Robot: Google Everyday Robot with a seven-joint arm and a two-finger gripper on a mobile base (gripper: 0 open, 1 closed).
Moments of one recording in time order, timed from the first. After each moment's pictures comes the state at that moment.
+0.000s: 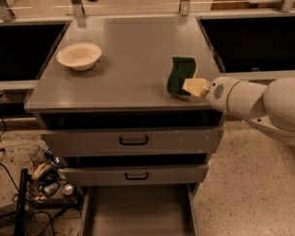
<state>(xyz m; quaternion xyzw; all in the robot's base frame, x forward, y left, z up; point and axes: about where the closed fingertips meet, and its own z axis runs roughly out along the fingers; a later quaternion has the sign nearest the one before) 0.601 -0.139 0.852 0.01 0.83 0.31 0.47</state>
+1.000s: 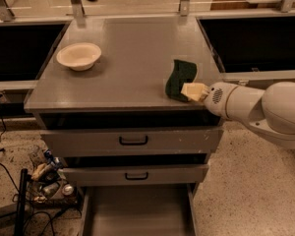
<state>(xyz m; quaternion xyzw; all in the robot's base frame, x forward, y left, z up) 0.596 -0.135 0.833 0.02 0.83 0.33 0.44</state>
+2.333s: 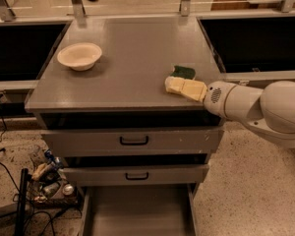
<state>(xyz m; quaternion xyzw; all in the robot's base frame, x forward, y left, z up) 0.596 -0.135 0.832 0.02 0.83 0.33 0.44</state>
